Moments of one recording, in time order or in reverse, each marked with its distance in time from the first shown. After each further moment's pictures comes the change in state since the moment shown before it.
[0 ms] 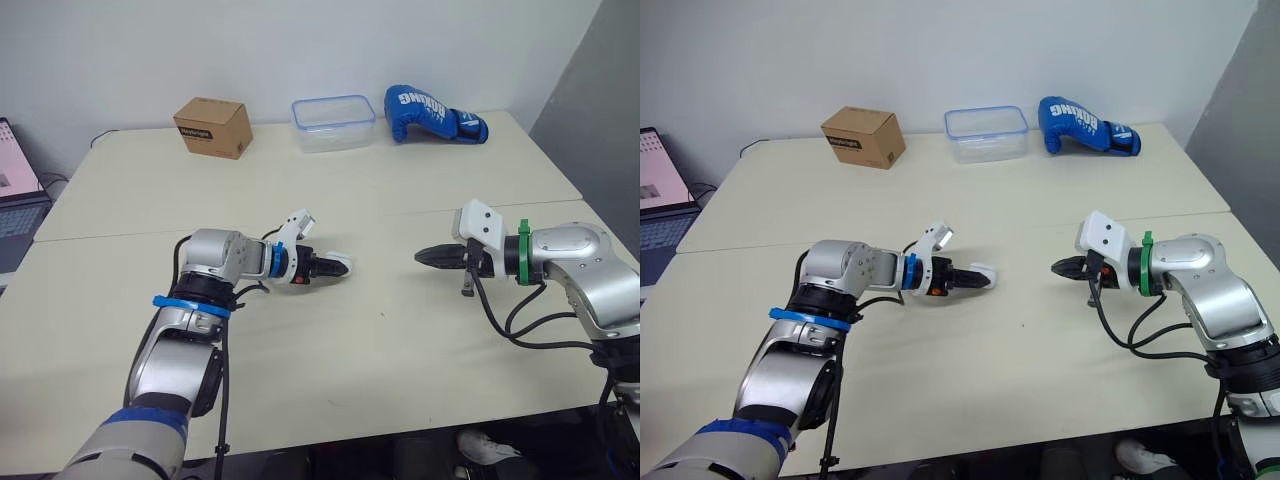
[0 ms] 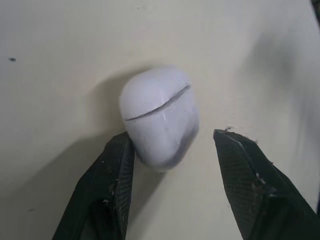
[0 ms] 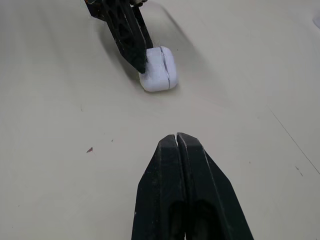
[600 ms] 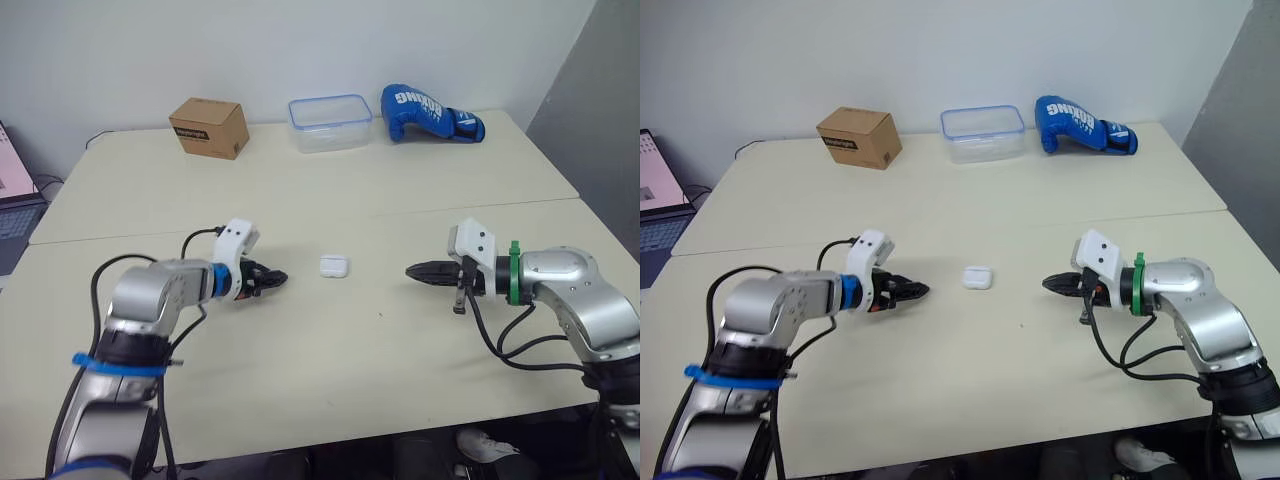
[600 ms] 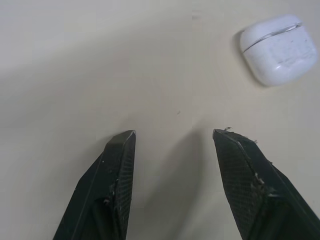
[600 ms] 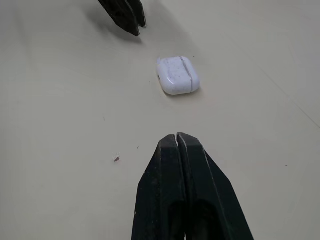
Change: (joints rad) left arm 0.458 0.182 0.186 -0.517 0.036 -0.175 0.171; right arm 0.155 0.070 -0.054 -0.097 0.042 0.008 -0.085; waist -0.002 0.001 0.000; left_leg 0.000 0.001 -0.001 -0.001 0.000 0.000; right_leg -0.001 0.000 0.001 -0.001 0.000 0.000
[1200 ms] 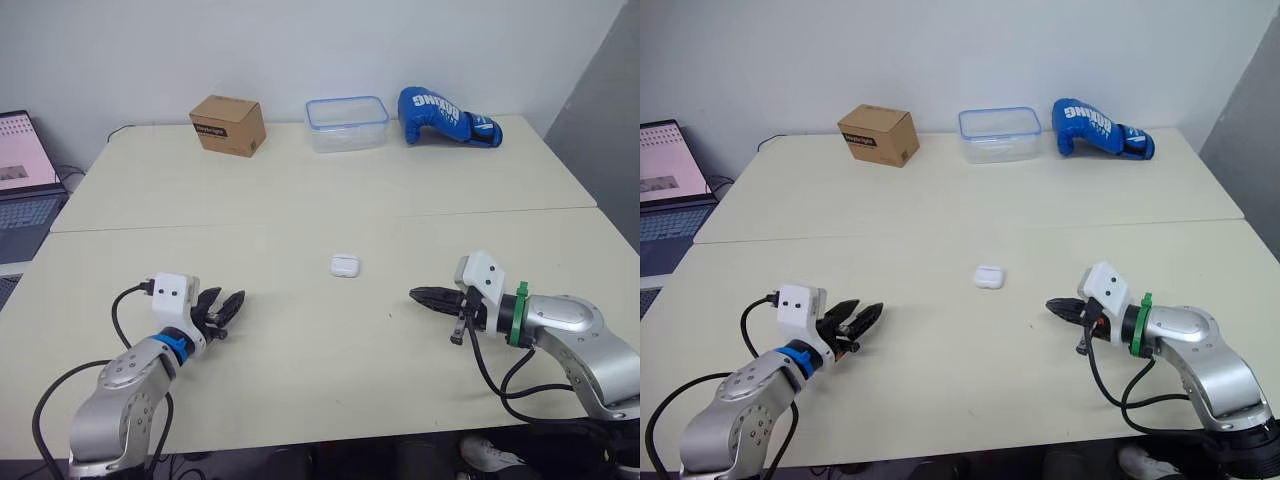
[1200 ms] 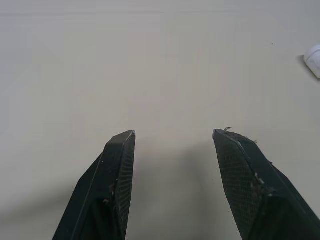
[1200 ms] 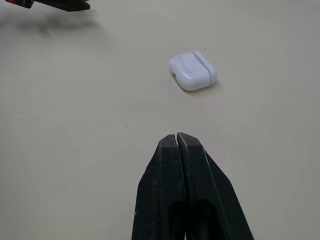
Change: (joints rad) left arm 0.523 -0.194 0.242 -0.336 -0.001 -0.398 0.146; right arm 0.248 0.048 -0.070 -0.178 0.050 0.054 -0.144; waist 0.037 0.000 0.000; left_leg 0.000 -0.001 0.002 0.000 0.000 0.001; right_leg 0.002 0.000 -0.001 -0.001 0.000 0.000
